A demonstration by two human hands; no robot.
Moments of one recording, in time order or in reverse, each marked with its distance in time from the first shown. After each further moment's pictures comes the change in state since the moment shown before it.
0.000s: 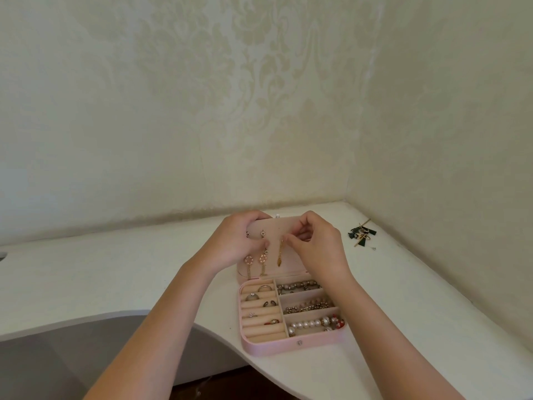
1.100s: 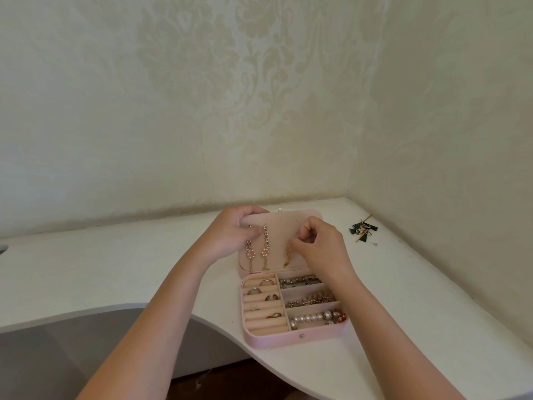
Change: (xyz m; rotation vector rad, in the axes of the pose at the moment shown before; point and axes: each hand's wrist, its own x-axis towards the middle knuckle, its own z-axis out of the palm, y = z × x) left_hand -0.003 -0.004 -0.007 -0.156 0.009 -0.055; right_hand -0.004 0.010 0.001 -0.009 -0.058 -0.009
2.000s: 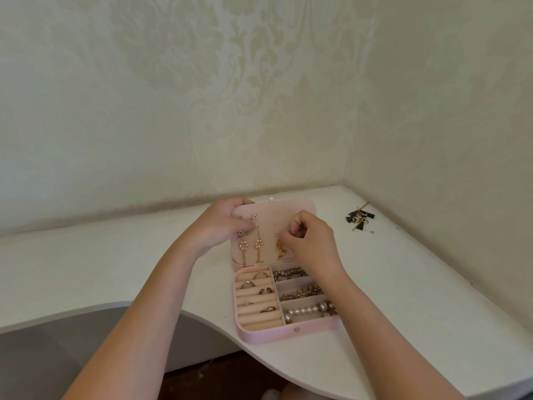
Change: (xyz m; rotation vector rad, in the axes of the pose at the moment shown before) left_hand 0.011 -0.007 -0.001 -0.090 -0.083 -0.098; right_hand -0.003 0.008 0.011 0.101 0.029 0.030
